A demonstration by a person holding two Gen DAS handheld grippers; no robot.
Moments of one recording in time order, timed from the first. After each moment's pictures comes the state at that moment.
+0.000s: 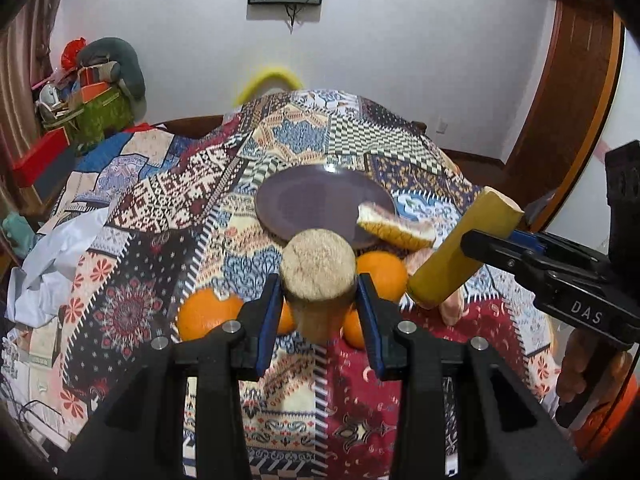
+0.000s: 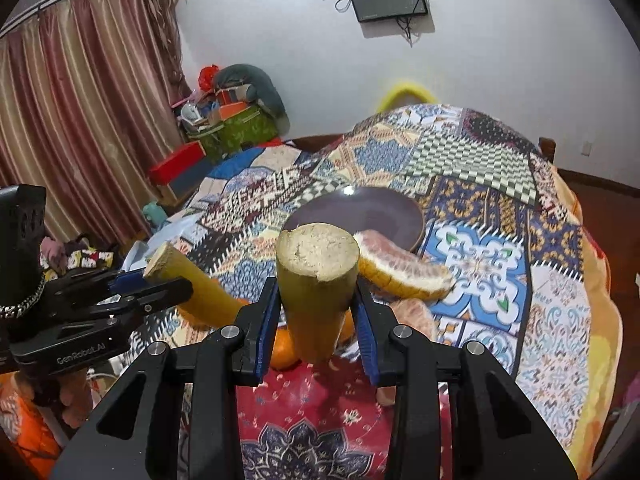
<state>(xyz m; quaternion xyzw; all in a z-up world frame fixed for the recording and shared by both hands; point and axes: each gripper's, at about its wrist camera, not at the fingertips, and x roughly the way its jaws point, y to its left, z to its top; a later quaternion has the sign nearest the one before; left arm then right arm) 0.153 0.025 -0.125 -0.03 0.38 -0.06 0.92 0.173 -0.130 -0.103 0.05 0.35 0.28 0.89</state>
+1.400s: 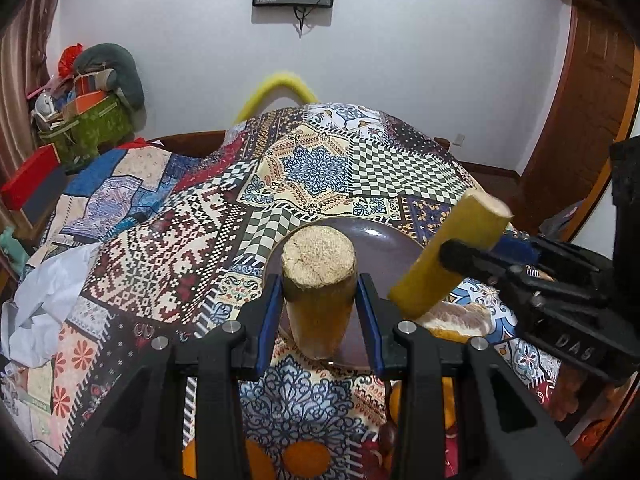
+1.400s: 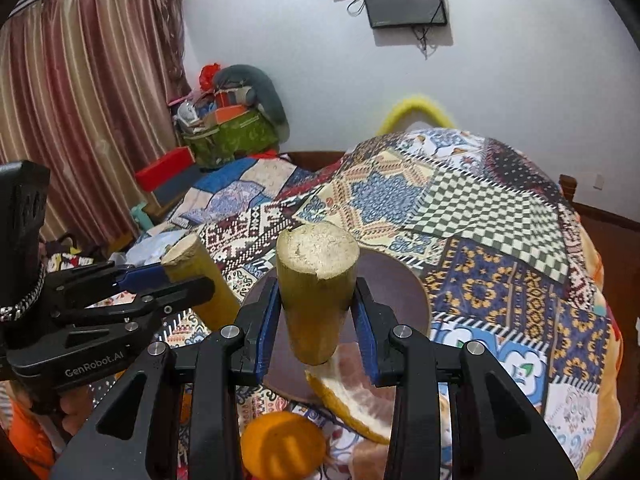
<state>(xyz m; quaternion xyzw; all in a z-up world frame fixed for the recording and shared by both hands) 0.281 0.041 -0.142 -0.03 0.38 -0.05 0.92 0.281 -0.095 -0.111 0.02 0.34 0.29 0.89</state>
